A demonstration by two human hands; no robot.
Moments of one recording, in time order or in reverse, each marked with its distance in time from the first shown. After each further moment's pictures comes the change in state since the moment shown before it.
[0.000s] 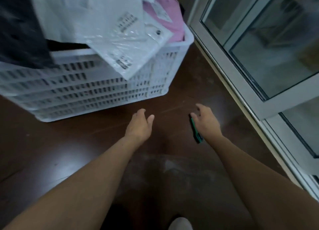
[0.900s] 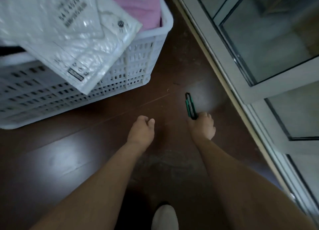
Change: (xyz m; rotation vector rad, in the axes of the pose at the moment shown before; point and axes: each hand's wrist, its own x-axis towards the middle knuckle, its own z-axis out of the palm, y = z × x) left_hand 0.014 0.062 0.036 -0.097 -0.223 -0.191; right_hand 0.023 0.034 -0.001 -0.072 0.080 0.547
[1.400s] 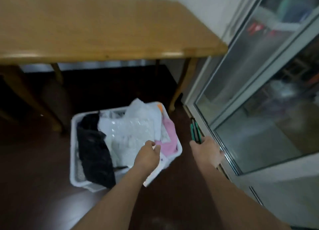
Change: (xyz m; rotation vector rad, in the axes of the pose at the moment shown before) left_hand -0.252 0.250 -0.342 -0.081 0.202 0.148; right_hand -0.131 -0.271 -0.417 0.161 0.127 -0.189
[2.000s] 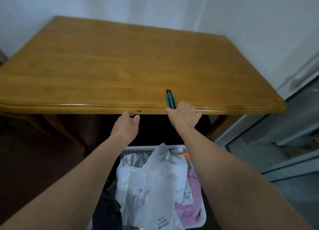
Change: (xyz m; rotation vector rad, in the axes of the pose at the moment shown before) left_hand 0.175 0.114 -0.263 -0.070 0.407 -0.066; right_hand 0.150 -0.389 0.016 -0.109 -0.105 -0.497
